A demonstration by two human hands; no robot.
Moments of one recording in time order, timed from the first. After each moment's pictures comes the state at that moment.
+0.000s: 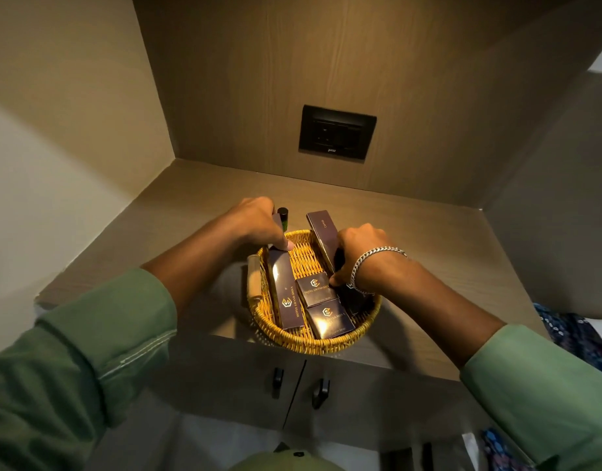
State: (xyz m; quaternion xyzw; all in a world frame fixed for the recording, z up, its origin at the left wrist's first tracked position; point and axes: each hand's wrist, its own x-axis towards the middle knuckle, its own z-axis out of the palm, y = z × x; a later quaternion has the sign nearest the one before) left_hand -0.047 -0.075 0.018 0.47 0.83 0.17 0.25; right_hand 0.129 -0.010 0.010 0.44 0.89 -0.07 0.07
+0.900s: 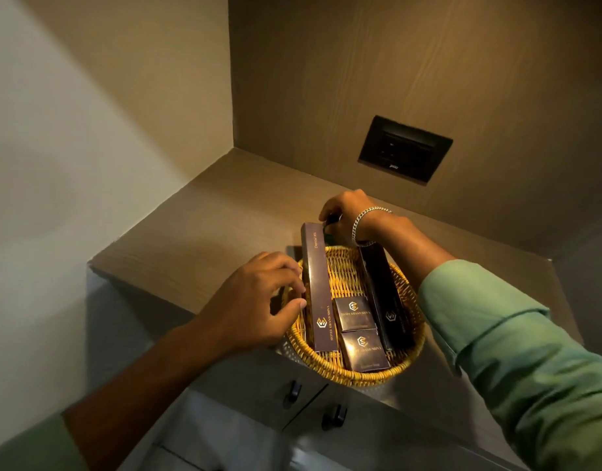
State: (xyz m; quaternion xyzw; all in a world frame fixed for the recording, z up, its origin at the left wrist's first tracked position) left_hand -0.024 -0.197 -0.019 0.61 0.69 0.38 0.06; right_hand 0.008 0.057 0.007 0.23 0.96 -0.16 0.05
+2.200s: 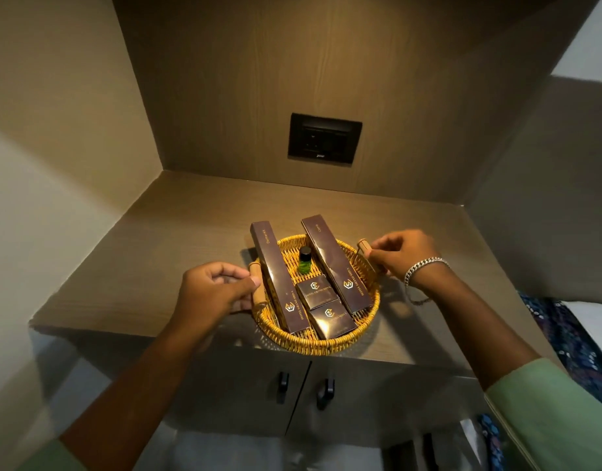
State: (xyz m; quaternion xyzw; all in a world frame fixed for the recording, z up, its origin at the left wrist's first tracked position) left_hand -0.034 -0.185 -0.036 0.27 0.66 0.61 0.34; right_hand 0.195 0.005 0.006 0.54 0.75 -0.32 -0.19
